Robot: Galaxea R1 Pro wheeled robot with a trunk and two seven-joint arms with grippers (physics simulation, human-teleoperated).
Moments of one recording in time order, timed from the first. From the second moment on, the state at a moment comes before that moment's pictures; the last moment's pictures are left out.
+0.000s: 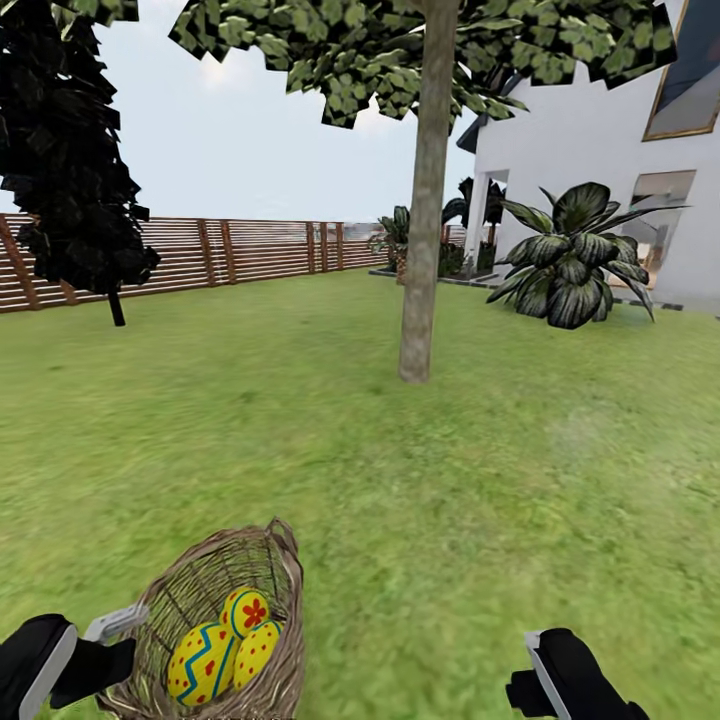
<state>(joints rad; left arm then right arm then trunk) -0.36 0.35 0.17 -0.82 0.27 0.97 -0.15 -0.28 -0.09 0.00 -0.96 0.05 0.98 -0.03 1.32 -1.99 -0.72</state>
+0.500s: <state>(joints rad) -0.36 0.35 0.17 -0.83 0.27 0.97 -0.15 -0.28 -0.09 0.00 -0.96 0.05 0.98 -0.03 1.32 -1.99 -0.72</state>
